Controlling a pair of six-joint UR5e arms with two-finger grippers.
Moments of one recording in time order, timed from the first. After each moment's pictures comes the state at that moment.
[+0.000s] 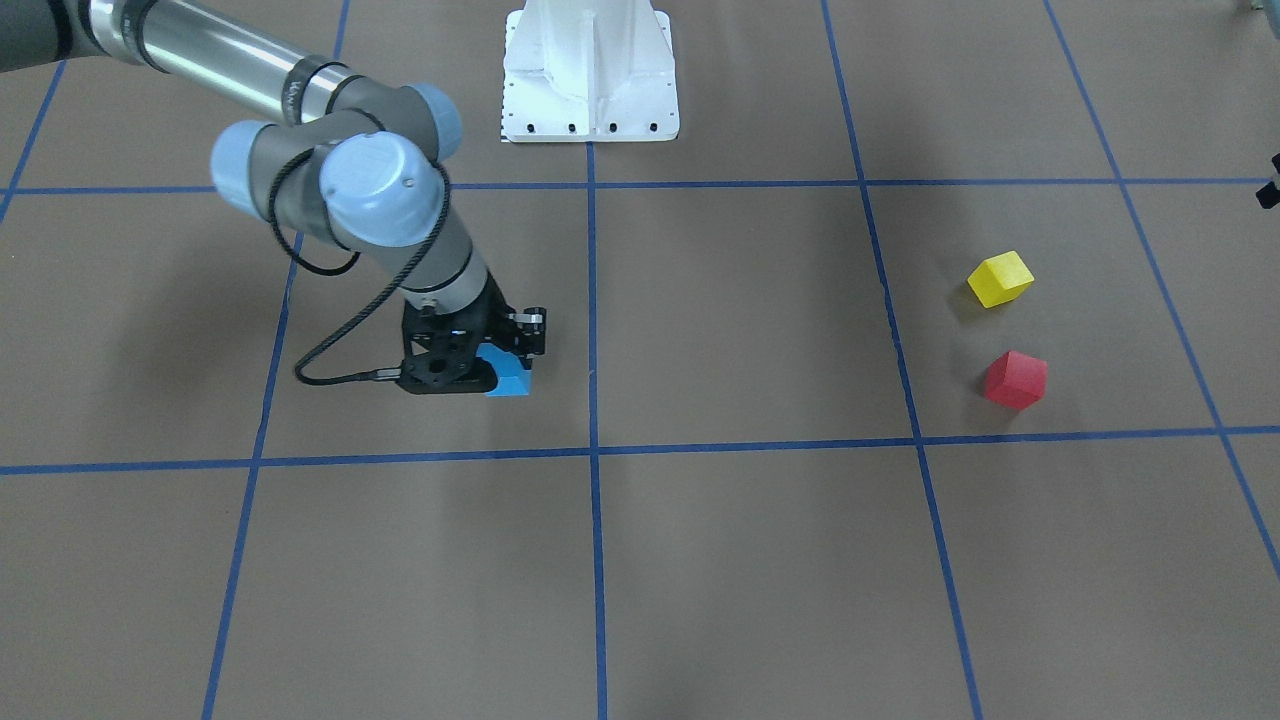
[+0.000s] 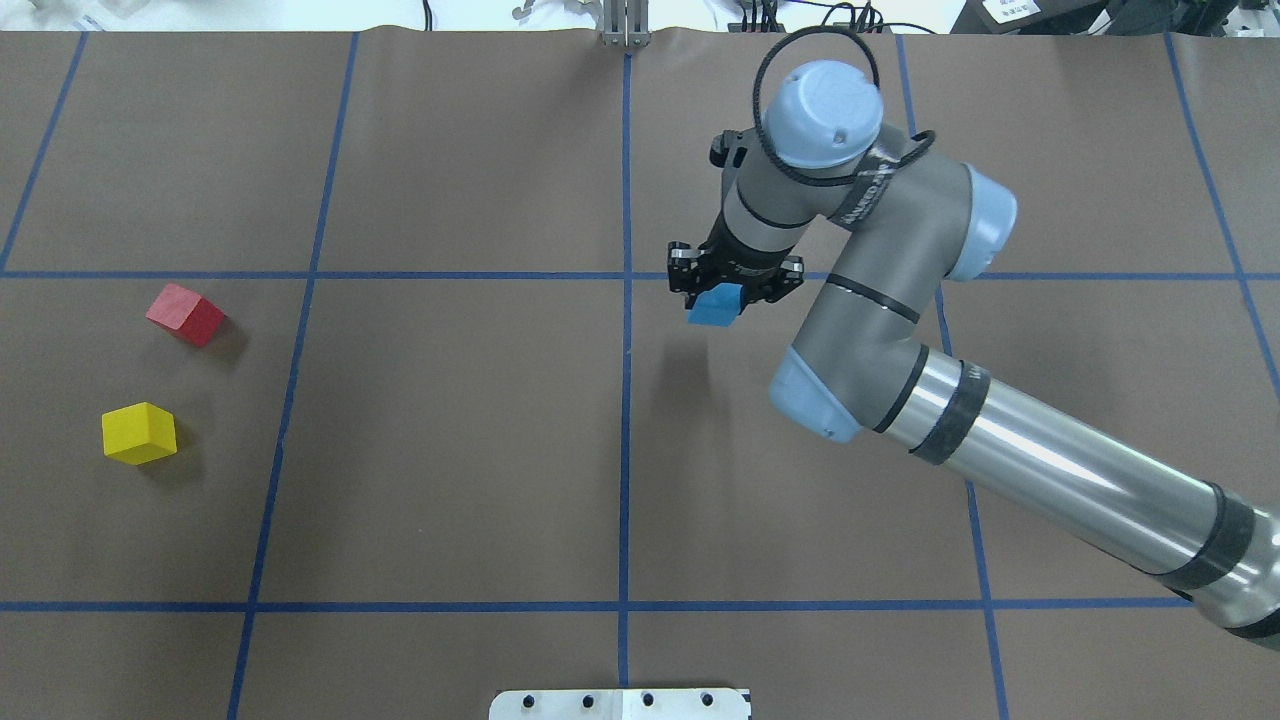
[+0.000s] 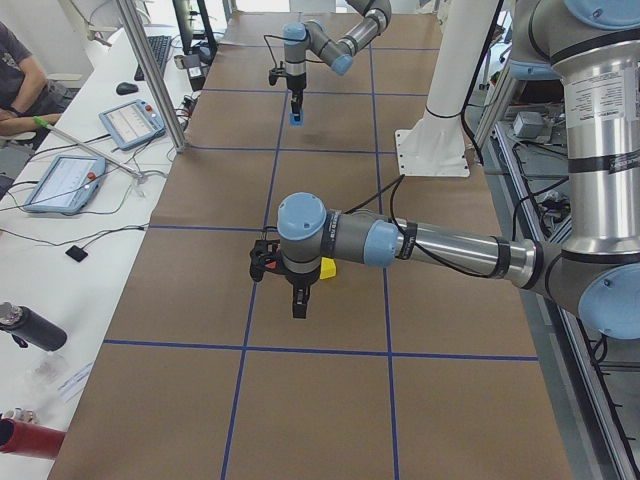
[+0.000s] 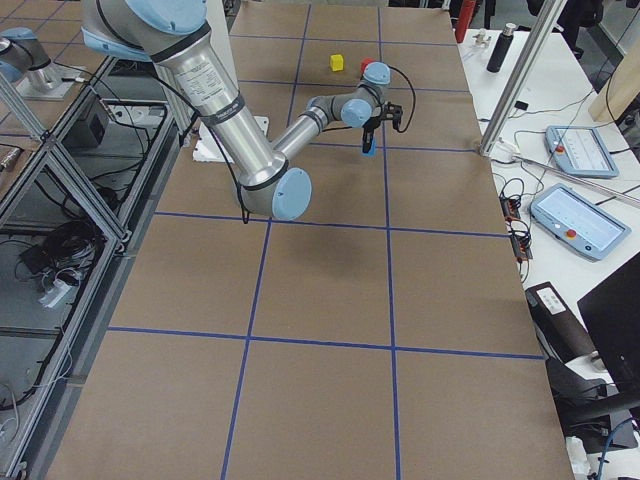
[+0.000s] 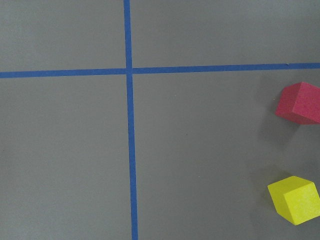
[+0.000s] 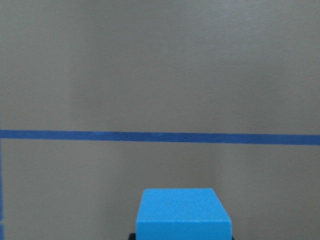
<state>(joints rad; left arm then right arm) -1.50 -1.41 -1.91 -1.57 -2.40 -0.13 0.66 -0.81 1.47 -1.42 2.07 1.20</state>
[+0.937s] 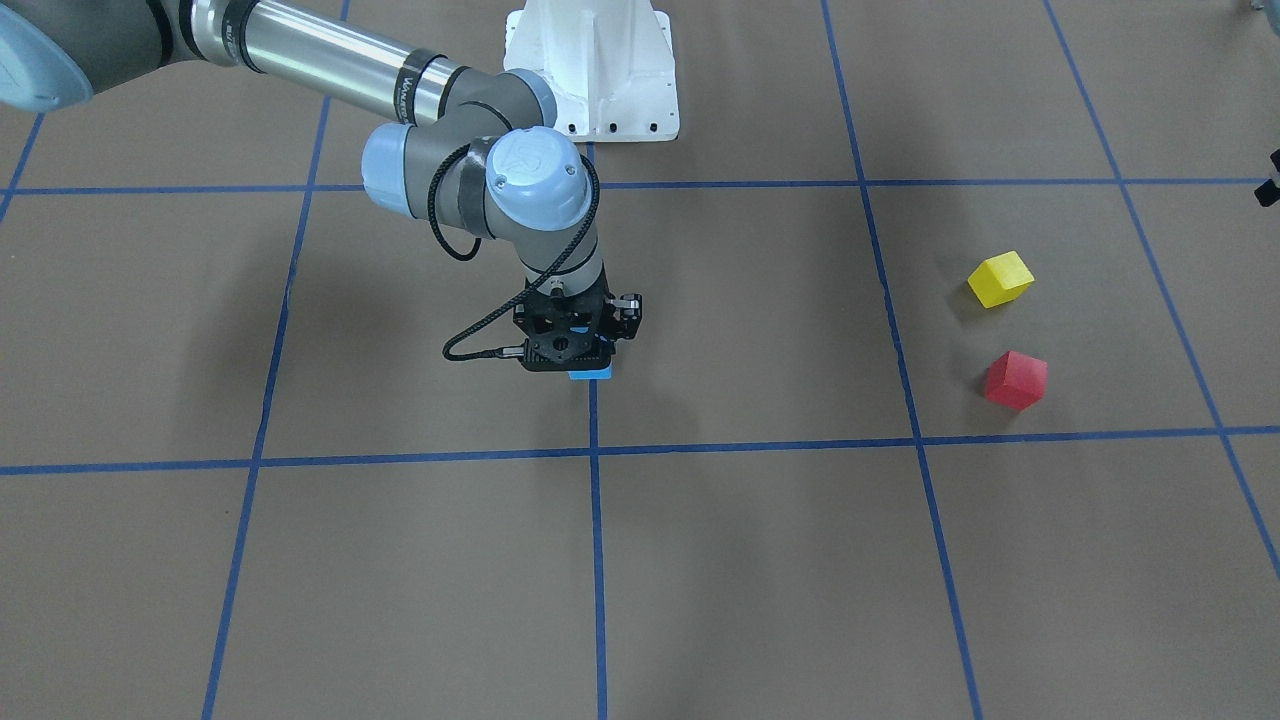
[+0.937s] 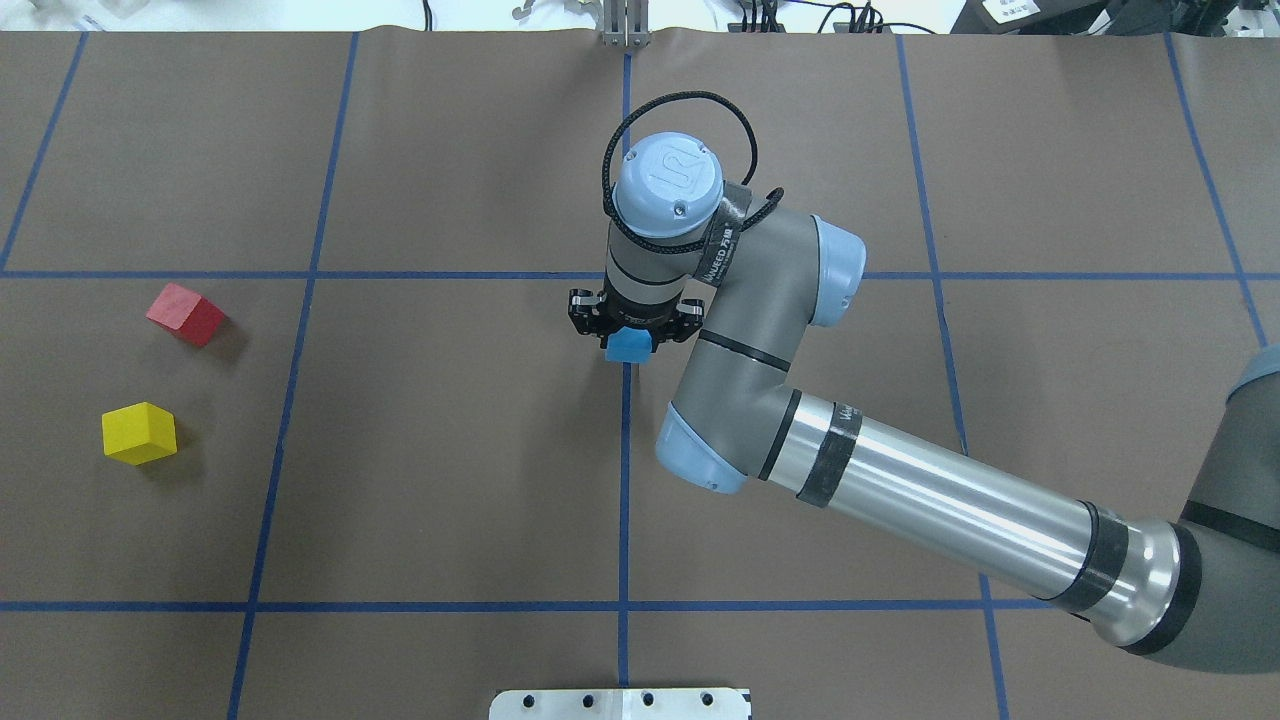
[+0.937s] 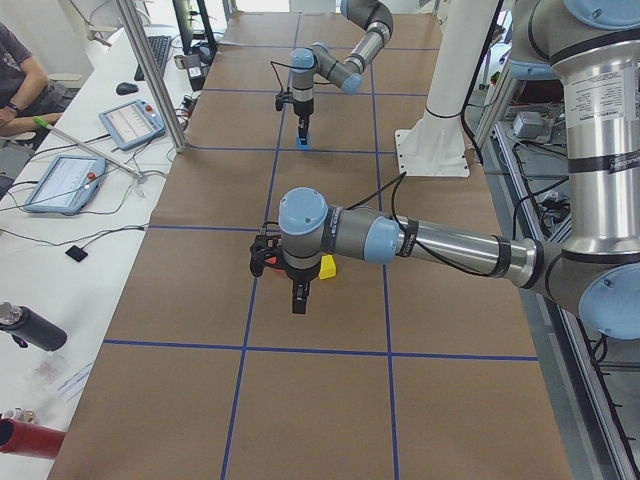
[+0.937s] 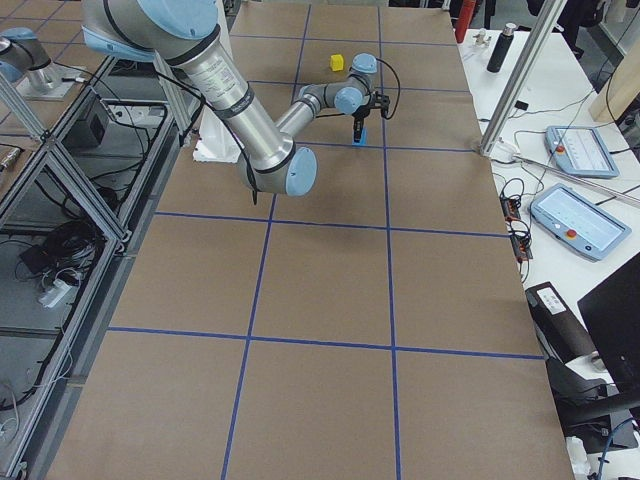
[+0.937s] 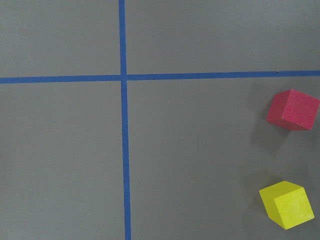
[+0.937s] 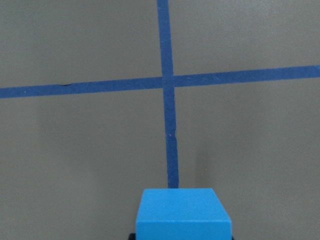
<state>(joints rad) -1.50 -1.41 -1.92 -1.57 -2.40 -0.14 0.57 -0.69 1.33 -1.42 1.98 1.24</state>
